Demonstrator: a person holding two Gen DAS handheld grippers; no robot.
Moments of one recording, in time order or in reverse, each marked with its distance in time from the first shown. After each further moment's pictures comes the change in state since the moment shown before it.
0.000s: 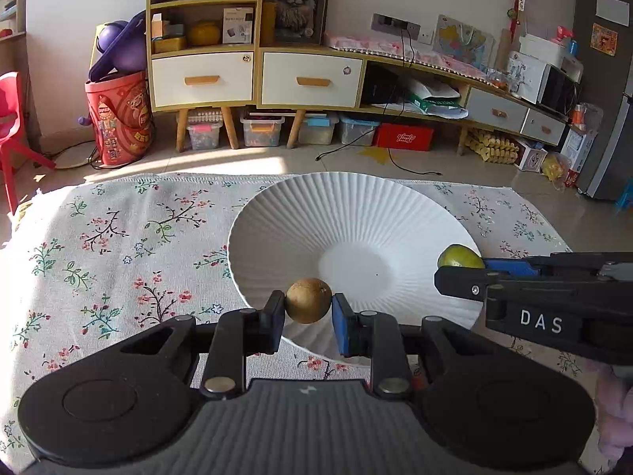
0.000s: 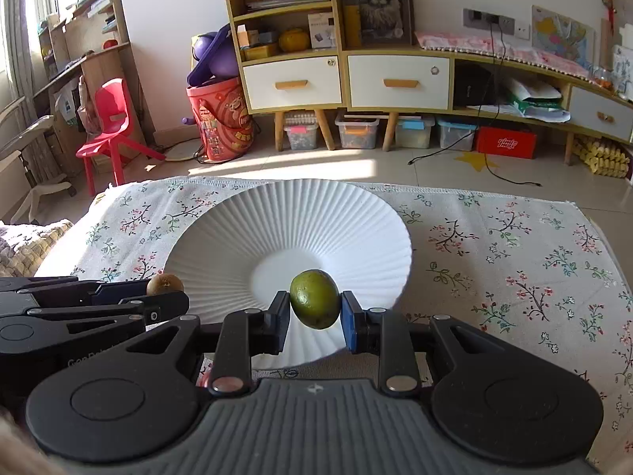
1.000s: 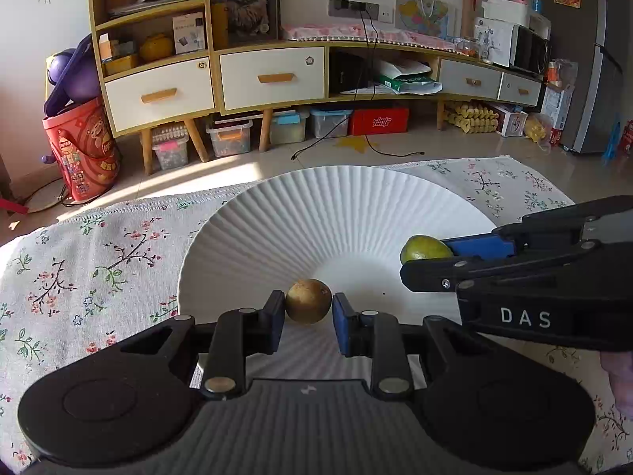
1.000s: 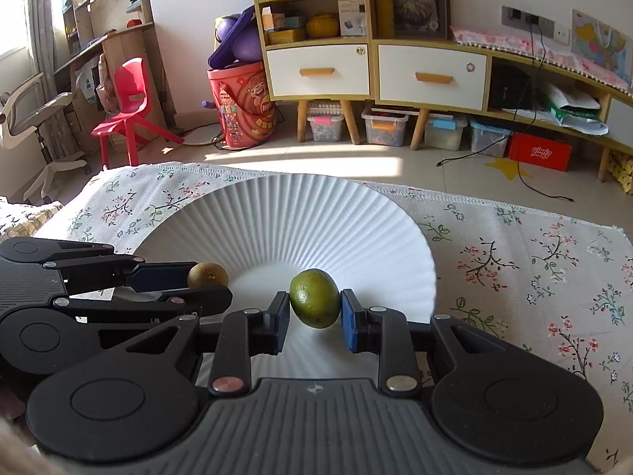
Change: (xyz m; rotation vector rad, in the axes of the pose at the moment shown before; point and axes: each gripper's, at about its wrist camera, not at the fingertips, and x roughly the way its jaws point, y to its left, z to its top) left arm 0.045 -0.008 0.009 0.154 0.004 -0.025; right arm 0.034 -0.012 0.012 -0.078 0.023 0.062
